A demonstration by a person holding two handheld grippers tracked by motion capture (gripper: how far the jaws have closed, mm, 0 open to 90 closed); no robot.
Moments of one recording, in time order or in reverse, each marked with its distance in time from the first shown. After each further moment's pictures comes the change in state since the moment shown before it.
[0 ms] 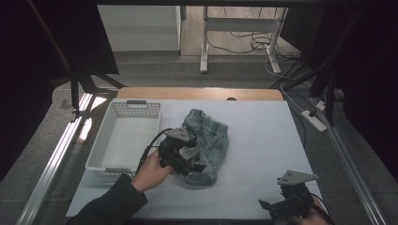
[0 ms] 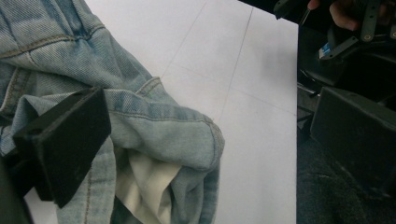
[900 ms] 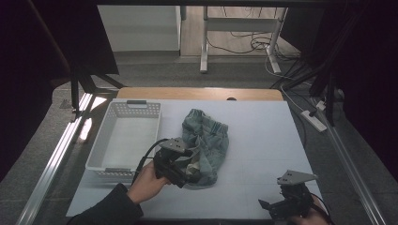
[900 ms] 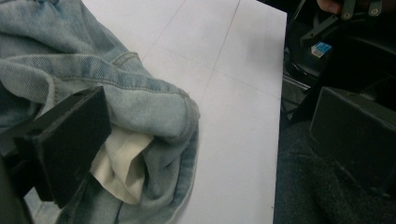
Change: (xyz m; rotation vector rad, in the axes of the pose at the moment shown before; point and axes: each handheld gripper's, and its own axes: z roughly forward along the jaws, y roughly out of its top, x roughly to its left) left arm -0.019 -0.023 -0.004 0.008 -0.007 -0.021; right arm 0.000 0.000 0.000 0.000 0.000 -0.001
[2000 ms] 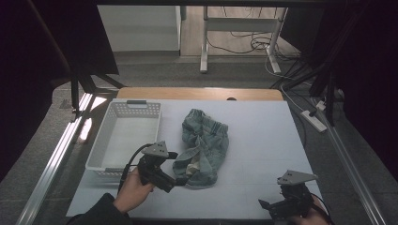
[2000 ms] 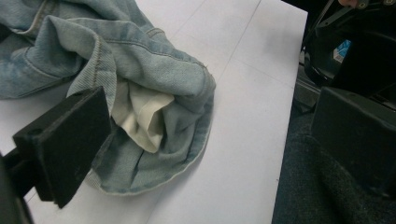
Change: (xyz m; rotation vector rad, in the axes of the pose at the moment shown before) left arm -0.008 -0.027 -0.032 -0.031 0.100 -0.047; right arm 0.000 0.000 0.000 -0.001 -0.002 0.000
